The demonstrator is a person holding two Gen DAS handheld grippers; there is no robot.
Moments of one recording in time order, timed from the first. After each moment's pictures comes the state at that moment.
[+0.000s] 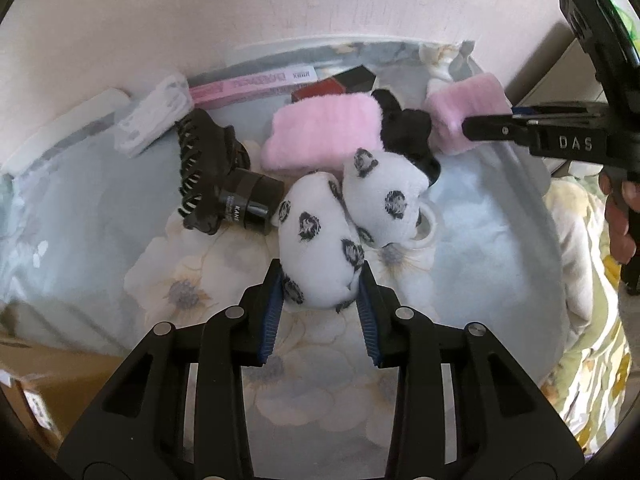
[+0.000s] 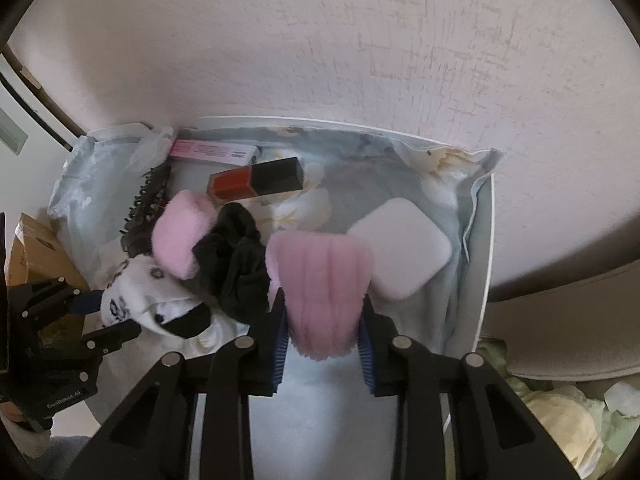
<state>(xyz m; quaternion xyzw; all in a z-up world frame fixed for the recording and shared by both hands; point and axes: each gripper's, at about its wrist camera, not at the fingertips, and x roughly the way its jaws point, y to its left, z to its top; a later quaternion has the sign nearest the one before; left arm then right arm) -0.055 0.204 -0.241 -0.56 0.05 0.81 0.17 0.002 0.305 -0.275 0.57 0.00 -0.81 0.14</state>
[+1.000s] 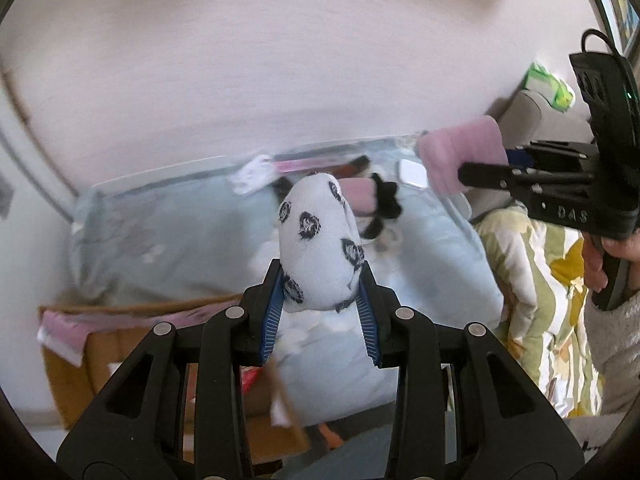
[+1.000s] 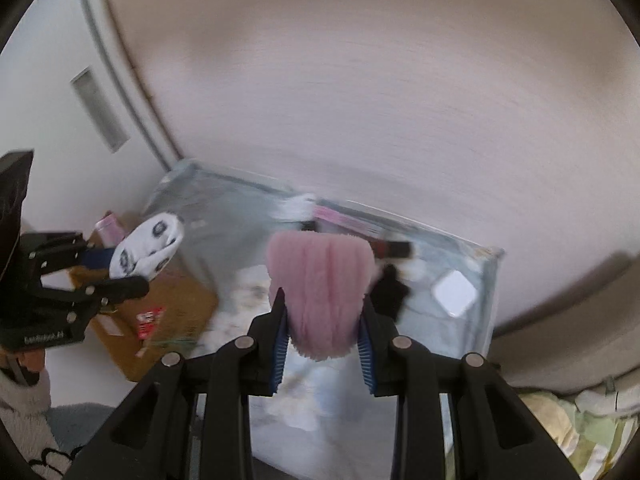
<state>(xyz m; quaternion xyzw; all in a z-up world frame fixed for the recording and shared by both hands) 0.012 0.079 -0.072 -0.49 0.02 0.85 0.19 0.092 0.174 -0.119 0.48 0.05 -0.86 0.18</state>
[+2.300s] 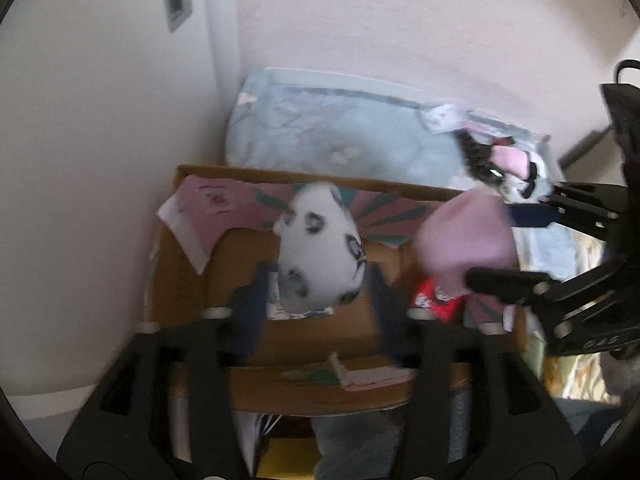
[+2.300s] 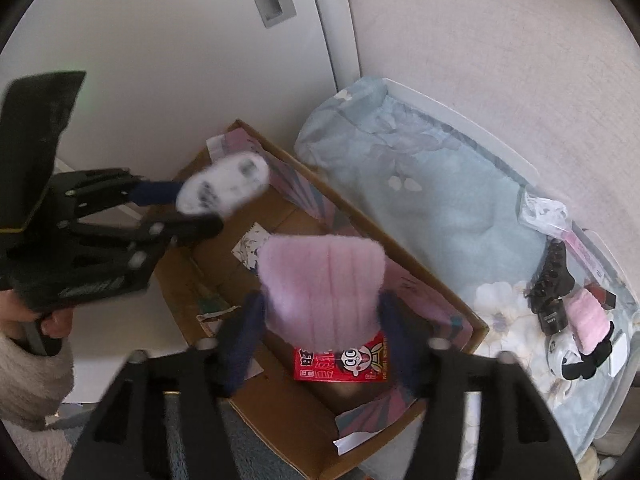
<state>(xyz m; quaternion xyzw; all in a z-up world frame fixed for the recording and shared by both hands) 0.042 -0.147 -0.143 -0.54 -0.04 0.84 0.06 0.104 -0.094 -0.197 0.55 0.12 -0.76 0.33</state>
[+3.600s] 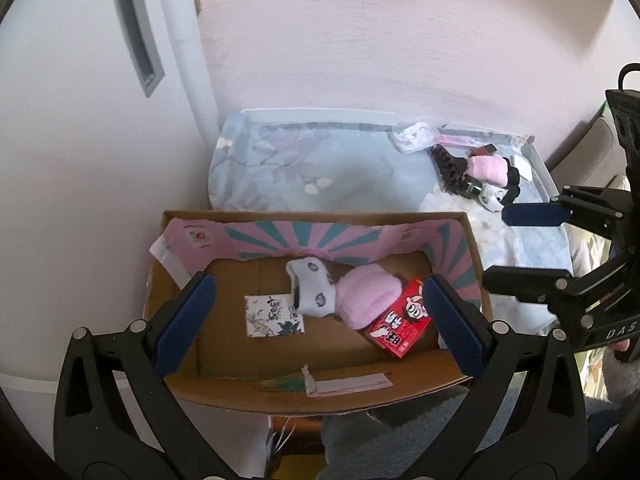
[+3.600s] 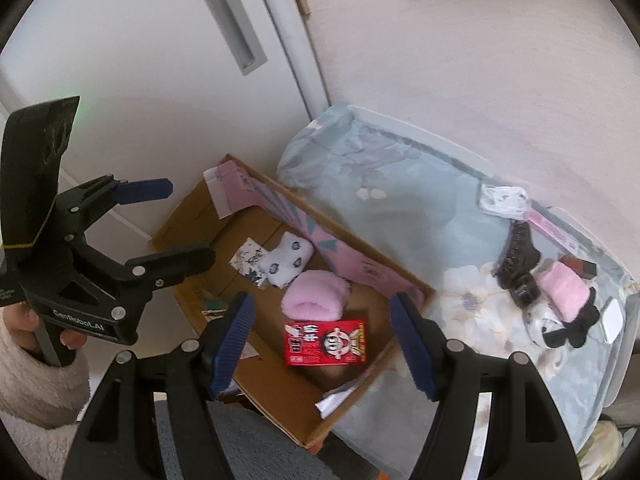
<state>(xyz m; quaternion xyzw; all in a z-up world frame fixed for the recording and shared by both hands) 0.050 -0.102 -0.105 -0.50 0.00 0.86 0.07 0.118 -0.032 -0.163 0.52 0.06 -0.79 0.31</state>
